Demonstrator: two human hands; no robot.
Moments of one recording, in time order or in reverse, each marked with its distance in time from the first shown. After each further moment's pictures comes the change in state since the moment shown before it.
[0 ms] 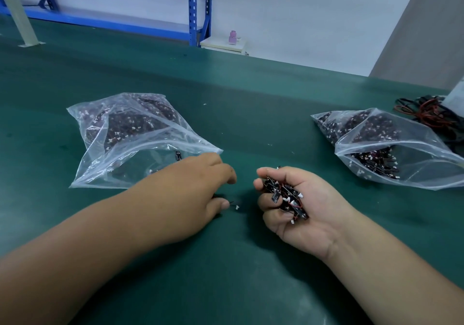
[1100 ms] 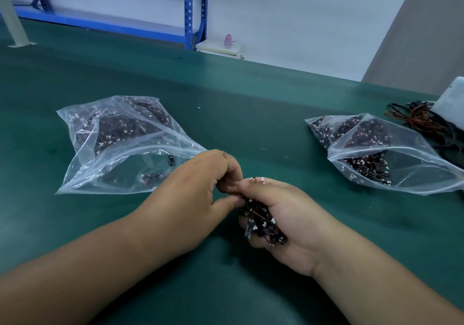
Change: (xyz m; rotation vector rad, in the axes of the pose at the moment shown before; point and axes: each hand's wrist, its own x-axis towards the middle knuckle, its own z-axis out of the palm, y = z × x) left_hand 0.004 0.025 0.006 -0.395 0.406 0.052; right_hand -0.005 0.017 0.012 -0.402 -0.017 -0.168
